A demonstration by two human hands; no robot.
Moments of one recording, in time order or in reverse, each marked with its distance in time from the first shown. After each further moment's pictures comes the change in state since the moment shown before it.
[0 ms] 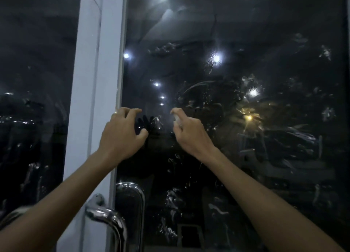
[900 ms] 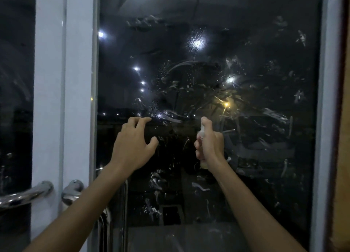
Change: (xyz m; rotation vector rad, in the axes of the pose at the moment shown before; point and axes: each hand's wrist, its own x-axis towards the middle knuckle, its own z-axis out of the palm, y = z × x) left_hand -0.046 0.024 0.069 -0.210 -0.114 0.045; right_hand -0.084 0.014 -0.023 0.702 0.311 1.069
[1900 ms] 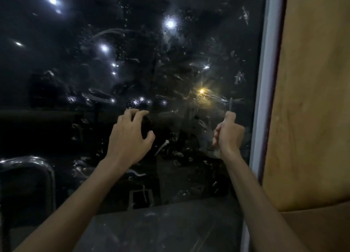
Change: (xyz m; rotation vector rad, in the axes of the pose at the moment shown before) left_hand -0.011 0.129 0.118 -0.044 -0.048 0.087; right_hand 0.054 0.004 -0.201 -0.047 0.386 -0.093
